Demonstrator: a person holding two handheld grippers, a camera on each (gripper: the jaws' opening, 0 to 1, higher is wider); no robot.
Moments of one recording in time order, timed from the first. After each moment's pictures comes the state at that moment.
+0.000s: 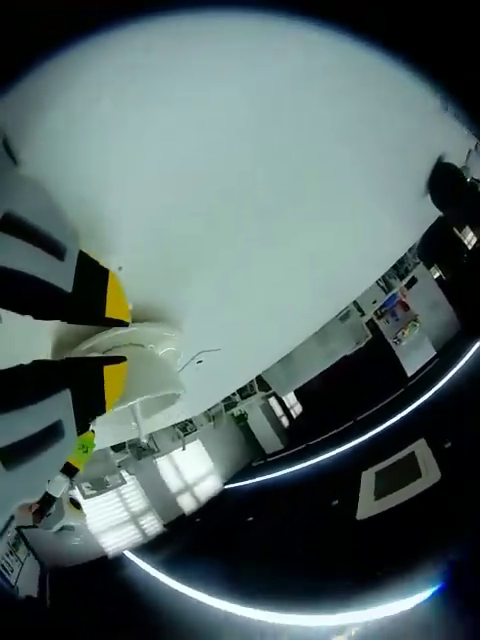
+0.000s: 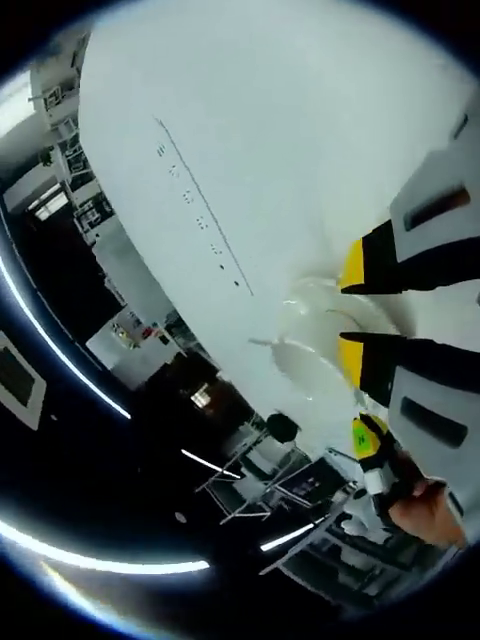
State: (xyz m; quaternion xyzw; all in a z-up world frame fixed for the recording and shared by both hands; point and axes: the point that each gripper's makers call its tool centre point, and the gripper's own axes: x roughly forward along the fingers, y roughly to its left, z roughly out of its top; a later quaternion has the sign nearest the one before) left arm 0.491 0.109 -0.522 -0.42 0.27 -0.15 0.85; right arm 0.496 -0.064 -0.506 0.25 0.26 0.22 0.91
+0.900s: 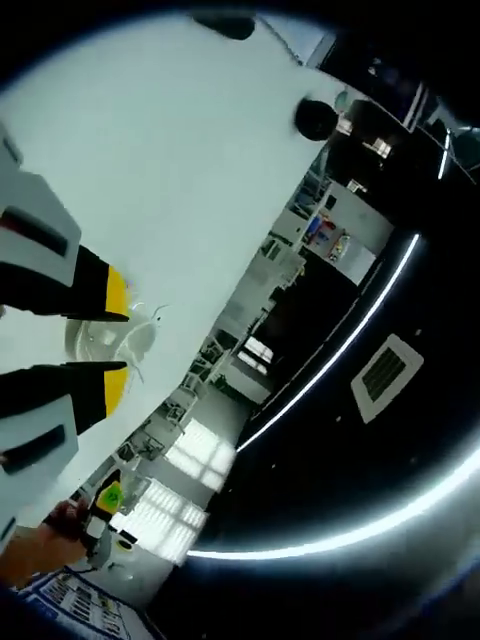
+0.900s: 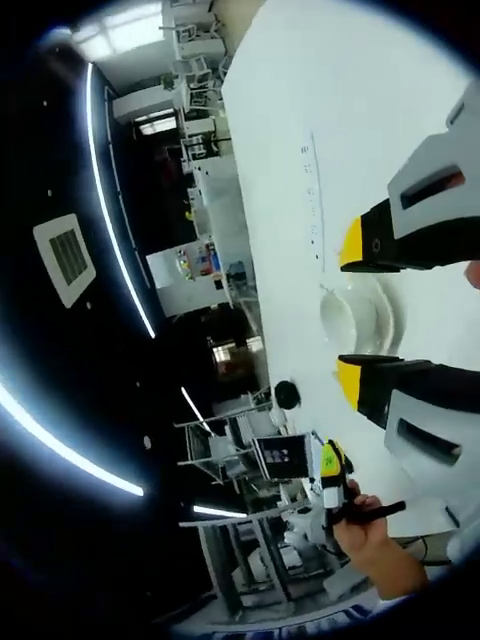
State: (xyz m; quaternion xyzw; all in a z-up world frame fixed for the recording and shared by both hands) left arm 0.414 0.138 -0.429 -0.26 0.10 -0.21 0.94; right arm 0.410 -0.110 -0.405 0.09 0.08 0.28 0.95
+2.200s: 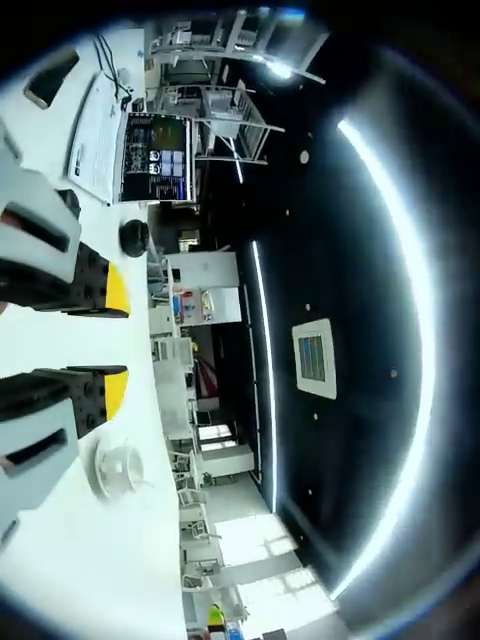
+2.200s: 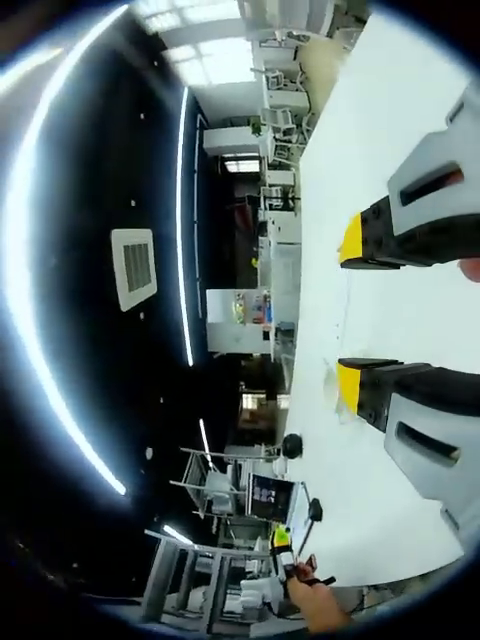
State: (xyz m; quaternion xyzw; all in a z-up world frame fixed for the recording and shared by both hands) left arm 0.301 0.258 -0.405 0.04 -0.07 0.02 1.00; right arm 0.320 -0.228 -0.400 -0.01 -0.04 0.16 0.99
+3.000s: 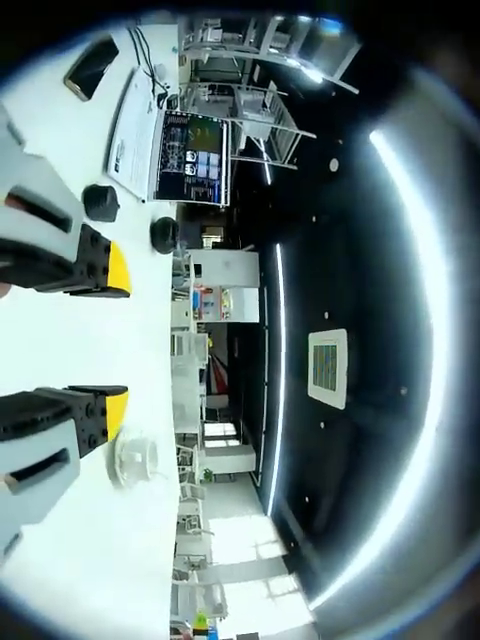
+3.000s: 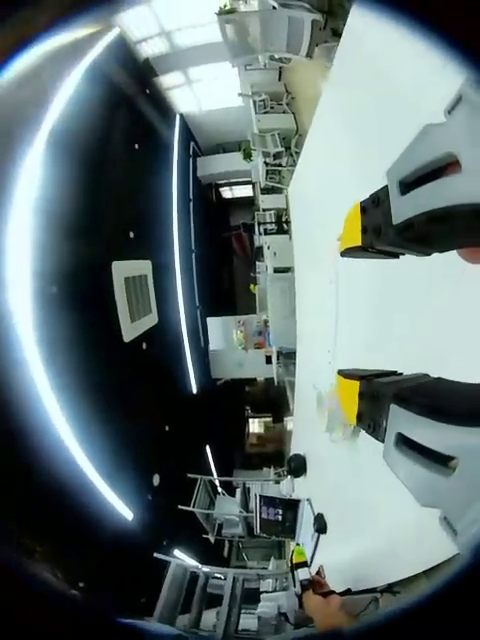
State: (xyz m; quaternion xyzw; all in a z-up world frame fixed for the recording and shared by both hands) left arm 0.284 0.261 -0.436 0.00 -0.04 0.01 1.00; right arm 0.290 -0.269 -0.421 0.02 -0.04 0.11 0.99
